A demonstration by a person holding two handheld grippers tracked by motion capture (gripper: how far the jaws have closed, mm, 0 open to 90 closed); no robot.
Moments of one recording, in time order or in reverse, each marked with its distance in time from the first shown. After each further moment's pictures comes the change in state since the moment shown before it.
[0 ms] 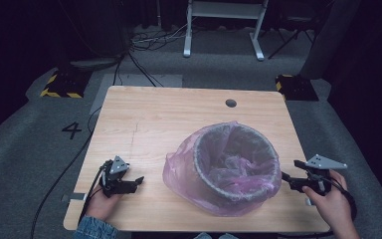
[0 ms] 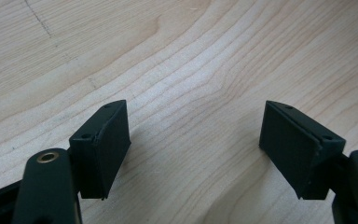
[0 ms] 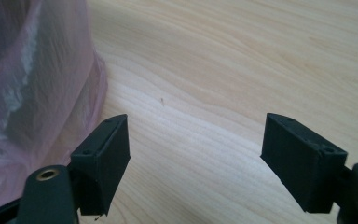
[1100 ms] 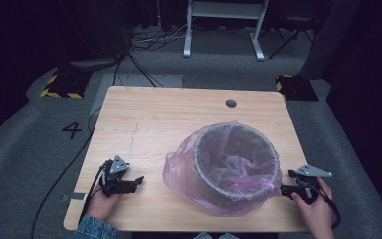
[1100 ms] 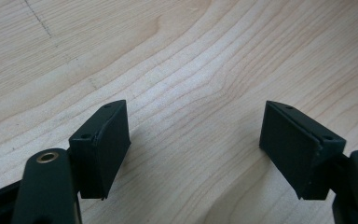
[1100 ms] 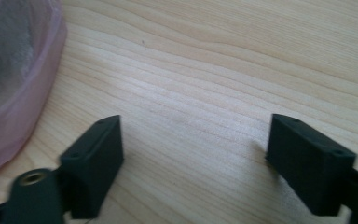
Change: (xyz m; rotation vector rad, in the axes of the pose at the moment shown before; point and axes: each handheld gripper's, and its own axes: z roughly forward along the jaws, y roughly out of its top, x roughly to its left) left arm 0.000 0.000 0.000 0.002 0.002 0.003; right arm 0.004 -0.040 0.036 0.068 -0.056 0.082
